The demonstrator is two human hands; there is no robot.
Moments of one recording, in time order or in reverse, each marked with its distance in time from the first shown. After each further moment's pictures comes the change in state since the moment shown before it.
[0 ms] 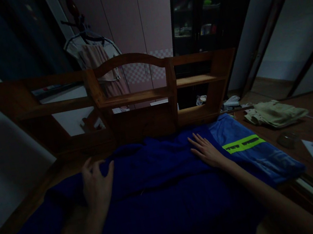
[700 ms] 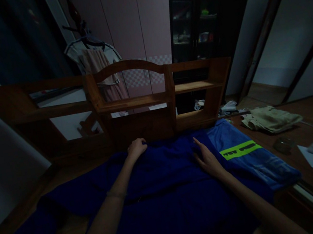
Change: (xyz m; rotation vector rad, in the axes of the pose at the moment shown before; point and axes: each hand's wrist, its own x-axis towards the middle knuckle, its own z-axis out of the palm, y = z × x) left_hand 0.077 0.121 0.107 0.066 -0.728 0.089; right_hand -0.008 -0.011 0.002 0.347 0.305 0.053
